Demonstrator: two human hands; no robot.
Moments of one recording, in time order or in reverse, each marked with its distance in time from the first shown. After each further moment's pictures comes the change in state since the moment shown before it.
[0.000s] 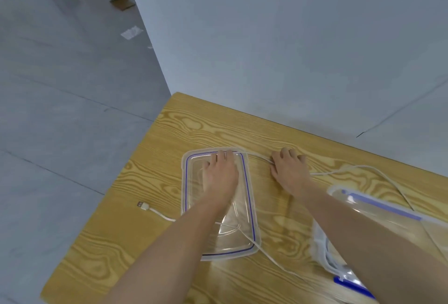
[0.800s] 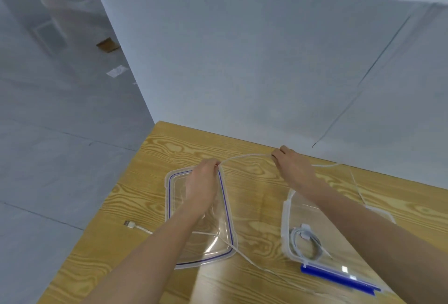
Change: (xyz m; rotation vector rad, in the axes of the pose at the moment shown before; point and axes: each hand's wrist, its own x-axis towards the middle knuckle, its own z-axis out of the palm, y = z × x) left_hand -0.037 0.030 -0.080 -0.417 0.183 0.075; right_hand -0.054 0.060 -0.089 0.178 0.288 -0.060
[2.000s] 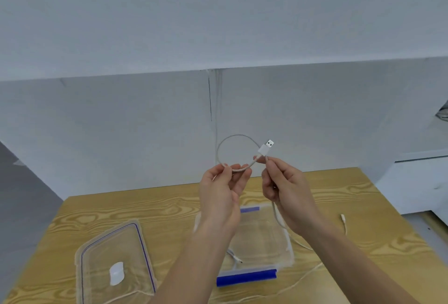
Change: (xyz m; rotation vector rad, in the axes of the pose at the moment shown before) left_hand -0.115 0.306 -0.006 -1.684 -0.340 -0.433; right_hand -0.204 0.054 -0.190 1.563 0.582 0.428
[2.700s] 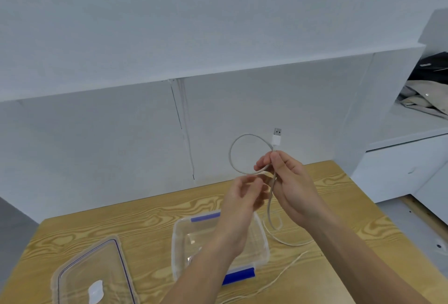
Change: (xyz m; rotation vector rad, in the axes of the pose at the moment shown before) left_hand -0.024 -0.073 0.025 0.660 -0.397 -0.058; right_hand -0.011 -0.031 -0.064 0.202 0.025 -0.029
